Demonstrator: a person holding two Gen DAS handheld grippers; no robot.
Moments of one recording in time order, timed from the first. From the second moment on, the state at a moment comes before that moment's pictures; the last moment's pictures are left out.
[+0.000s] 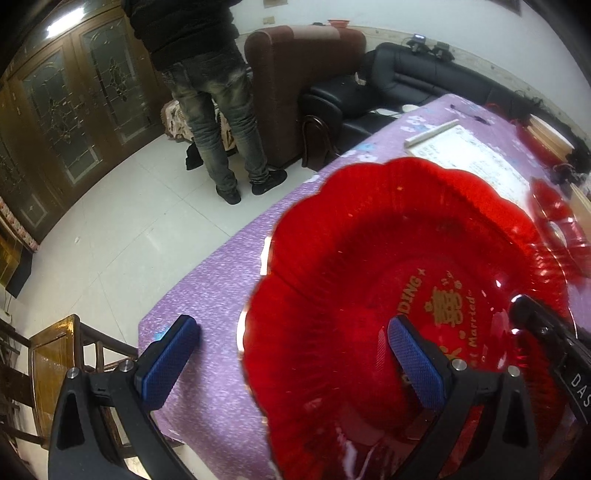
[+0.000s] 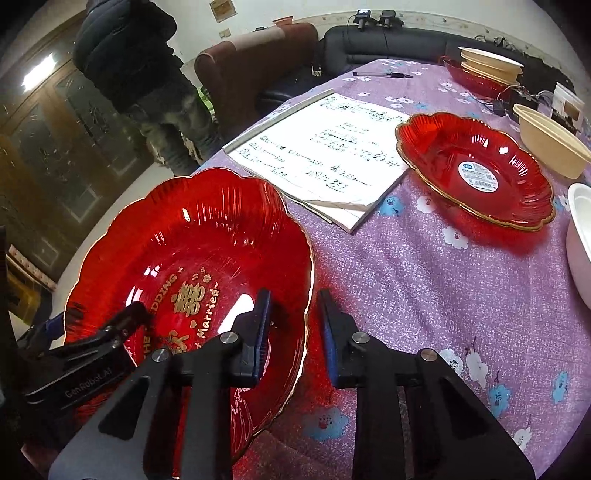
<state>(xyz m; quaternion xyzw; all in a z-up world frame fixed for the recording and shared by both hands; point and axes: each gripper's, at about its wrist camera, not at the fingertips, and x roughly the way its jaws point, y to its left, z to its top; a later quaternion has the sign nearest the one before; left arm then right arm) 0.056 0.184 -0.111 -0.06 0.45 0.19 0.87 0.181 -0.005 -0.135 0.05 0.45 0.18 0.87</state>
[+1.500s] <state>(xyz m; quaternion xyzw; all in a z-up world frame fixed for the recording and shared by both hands) 0.000 0.163 -0.084 -0.06 0.47 0.07 0.88 0.132 -0.055 -0.131 0.13 0.47 0.23 0.84</state>
